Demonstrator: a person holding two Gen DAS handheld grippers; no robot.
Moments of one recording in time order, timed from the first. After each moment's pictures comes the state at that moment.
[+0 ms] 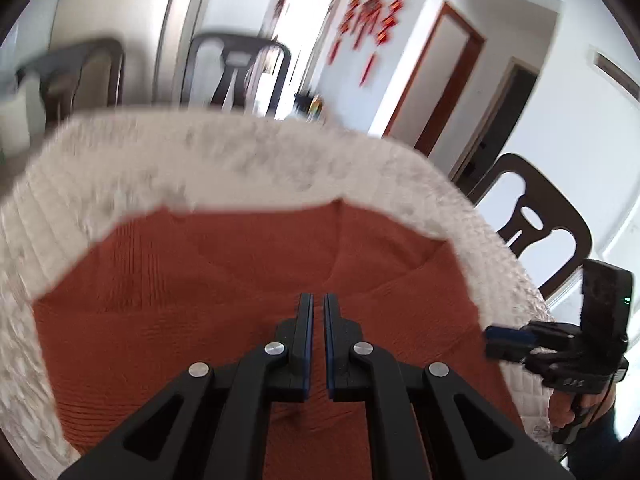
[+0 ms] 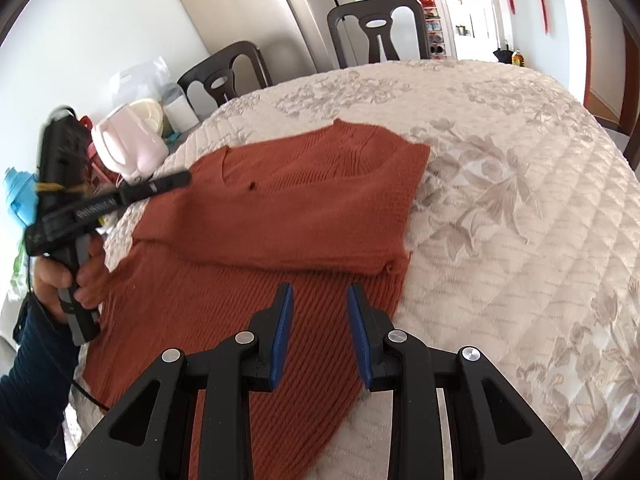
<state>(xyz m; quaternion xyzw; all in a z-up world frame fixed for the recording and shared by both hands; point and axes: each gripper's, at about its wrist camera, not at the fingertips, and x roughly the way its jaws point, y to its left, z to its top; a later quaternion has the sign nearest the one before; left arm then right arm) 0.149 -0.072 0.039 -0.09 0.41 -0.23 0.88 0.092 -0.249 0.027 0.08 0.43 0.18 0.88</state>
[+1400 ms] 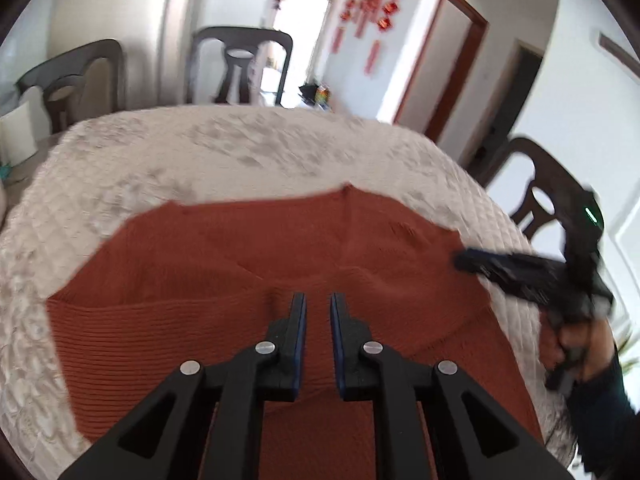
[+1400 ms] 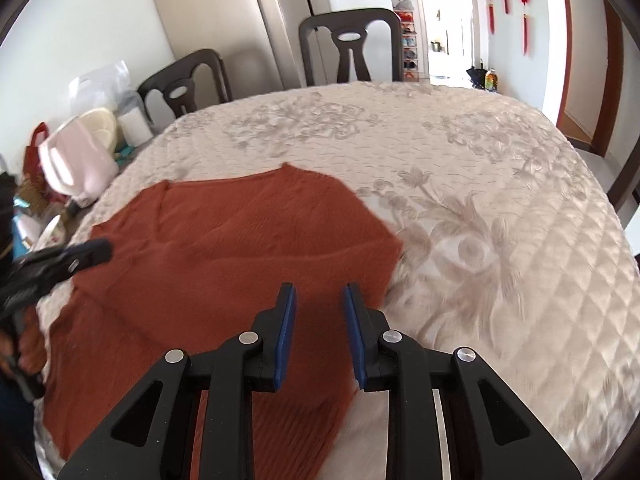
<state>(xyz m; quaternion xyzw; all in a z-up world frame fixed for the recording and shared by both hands) 0.138 -0.088 0.041 -0.04 0.41 -0.23 0.88 0.169 -0.255 0.022 0.04 0.42 0.11 0.90</state>
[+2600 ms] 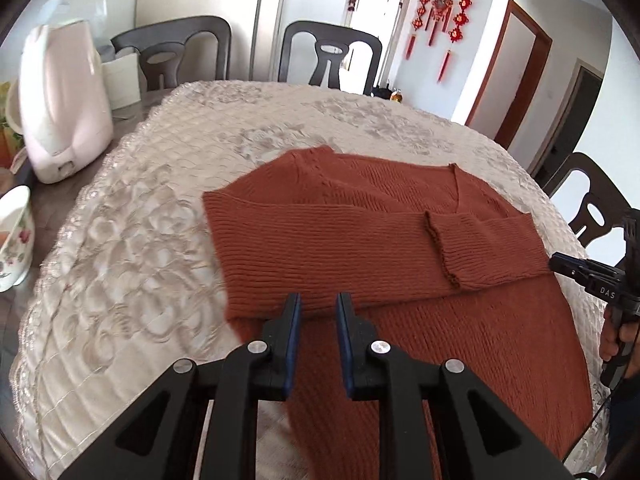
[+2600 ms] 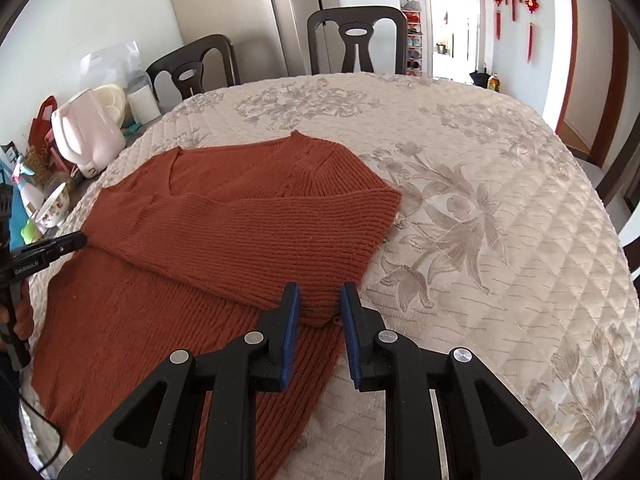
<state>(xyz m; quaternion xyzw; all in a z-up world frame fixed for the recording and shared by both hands) 0.086 0.014 0.026 -0.06 0.41 -0.09 0.91 0.114 -0.247 0.026 0.01 0.42 0.12 0.90</state>
